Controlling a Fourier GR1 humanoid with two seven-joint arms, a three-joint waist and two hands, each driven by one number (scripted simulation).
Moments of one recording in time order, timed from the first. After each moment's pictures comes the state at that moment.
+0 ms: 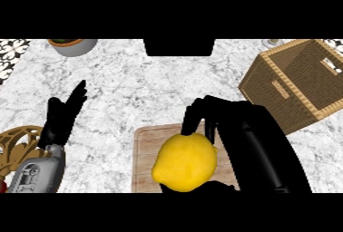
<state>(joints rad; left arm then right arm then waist) -0.20 0.19 0.08 -1.41 -0.13 -0.03 0.24 -0.55 0.00 0.43 -2.15 0.68 0.27 0.91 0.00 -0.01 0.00</state>
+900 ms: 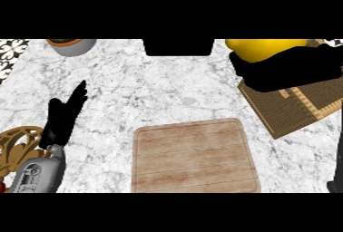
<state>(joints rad) -0.20 0.19 0.08 -1.39 -0.14 -0.02 0.22 -1.00 -0.31 0.06 -1.85 0.59 0.49 0.92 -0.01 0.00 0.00</state>
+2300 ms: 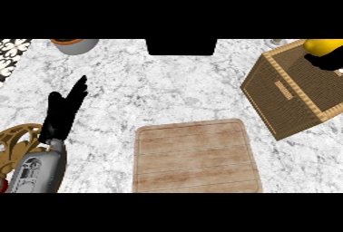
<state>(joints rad) -0.24 0.19 0.10 -1.38 -0.14 -0.04 0.23 -0.79 -0.62 -0.13 -1.19 0.70 0.38 0.19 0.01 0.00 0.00</state>
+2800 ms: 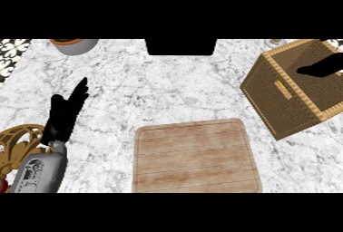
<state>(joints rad) -0.23 0.18 0.10 -1.37 -0.15 -0.03 0.22 -0.77 -0.54 -0.23 -1.03 0.62 0.30 0.12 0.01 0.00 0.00</state>
